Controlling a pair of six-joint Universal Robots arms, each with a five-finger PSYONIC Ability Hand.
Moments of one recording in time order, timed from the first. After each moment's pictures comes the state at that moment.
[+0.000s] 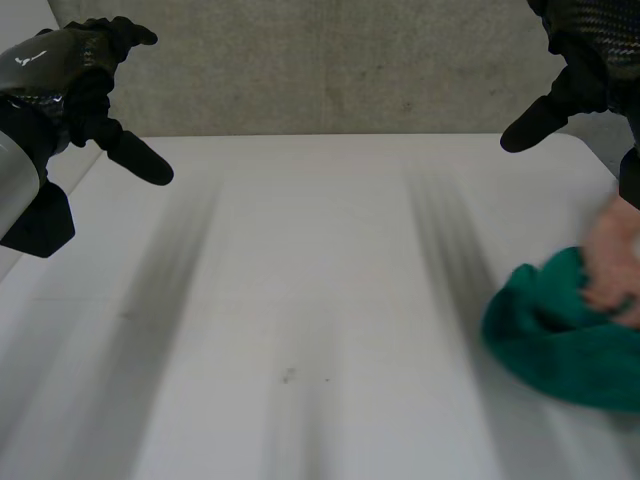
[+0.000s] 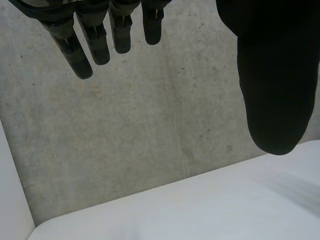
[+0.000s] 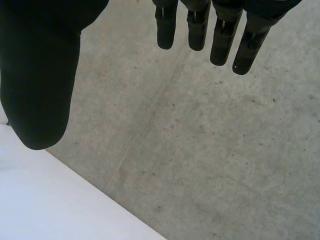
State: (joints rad) left arm 4.29 -1.52 -1.35 2.88 -1.68 3.05; right arm 1.93 -1.69 1.42 0.09 1.48 3.00; left_hand 0.16 0.20 0.21 0.20 0.04; right_hand 0.19 0.23 0.21 0.23 0.05
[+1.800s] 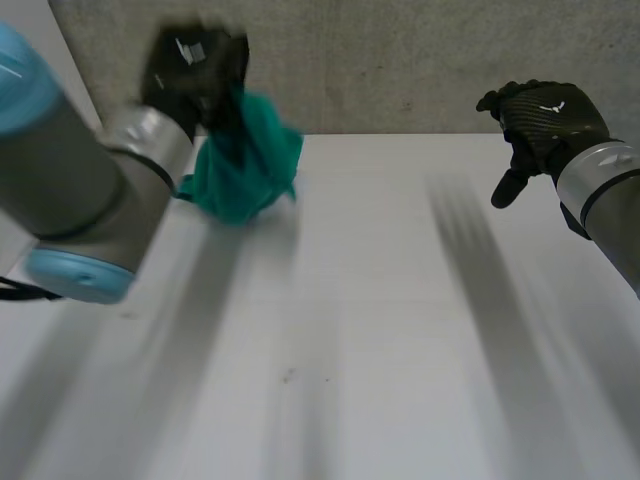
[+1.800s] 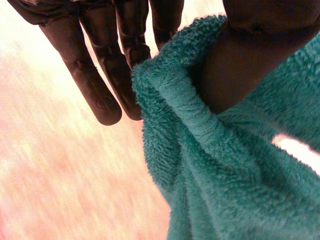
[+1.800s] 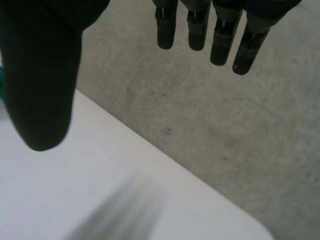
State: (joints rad) left arm 4.20 -1.91 -1.19 3.35 -1.56 3.43; right arm 1.86 -1.28 1.30 0.05 1.48 2.89; left_hand 1.08 1.19 1.18 1.19 0.94; right_hand 0.19 0.23 0.21 0.23 0.05
